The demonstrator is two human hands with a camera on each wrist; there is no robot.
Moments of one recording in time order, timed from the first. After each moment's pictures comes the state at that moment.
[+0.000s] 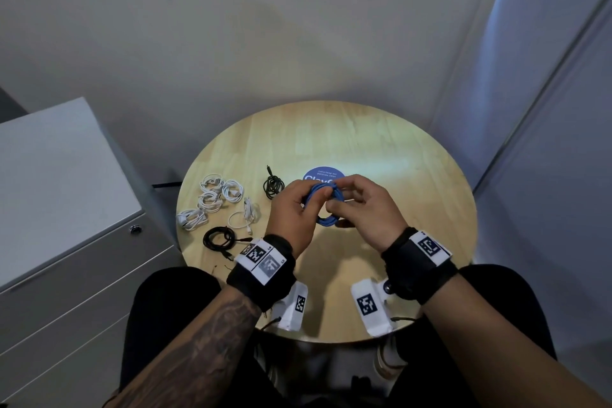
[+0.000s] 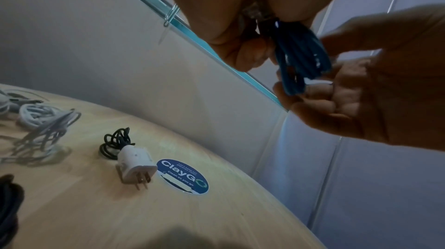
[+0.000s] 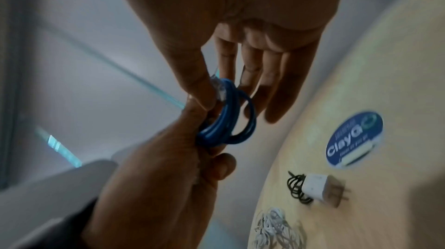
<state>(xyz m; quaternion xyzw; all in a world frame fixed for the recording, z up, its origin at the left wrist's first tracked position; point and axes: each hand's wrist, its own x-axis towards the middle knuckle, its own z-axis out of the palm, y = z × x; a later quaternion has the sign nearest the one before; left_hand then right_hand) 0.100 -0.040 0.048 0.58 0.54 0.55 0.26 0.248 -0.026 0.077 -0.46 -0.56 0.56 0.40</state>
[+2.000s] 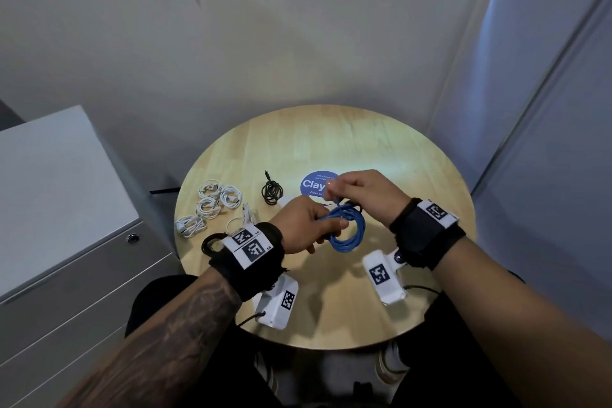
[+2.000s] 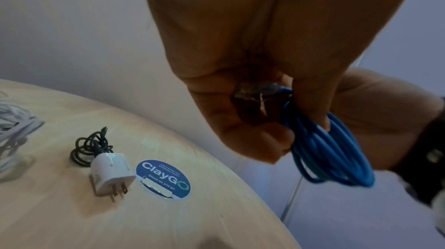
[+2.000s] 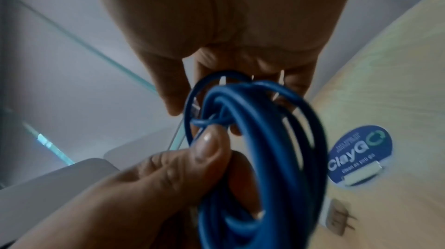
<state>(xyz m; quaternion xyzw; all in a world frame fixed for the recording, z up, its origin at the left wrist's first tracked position) 0.091 -0.032 0.074 0.65 0.57 0.23 0.45 0.261 0.014 0.098 -0.44 -0.68 0.51 0.28</state>
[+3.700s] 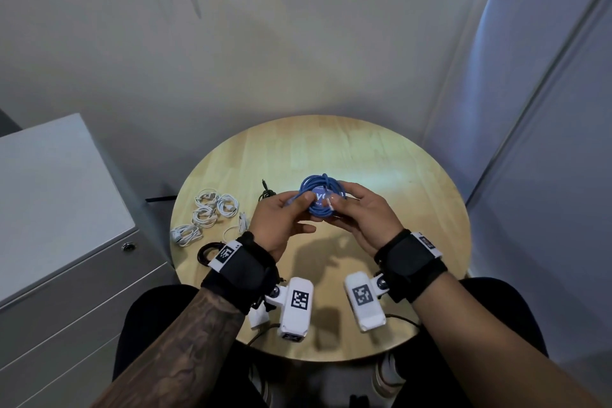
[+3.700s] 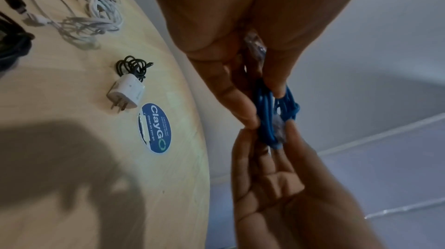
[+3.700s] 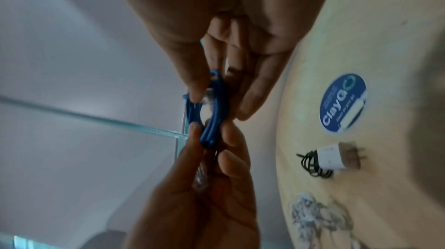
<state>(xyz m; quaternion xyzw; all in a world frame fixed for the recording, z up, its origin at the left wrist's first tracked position) 0.087 -0.035 0.077 0.36 0.49 0.54 0.58 0.248 -0.002 0.070 -0.38 -0.43 0.68 0.45</state>
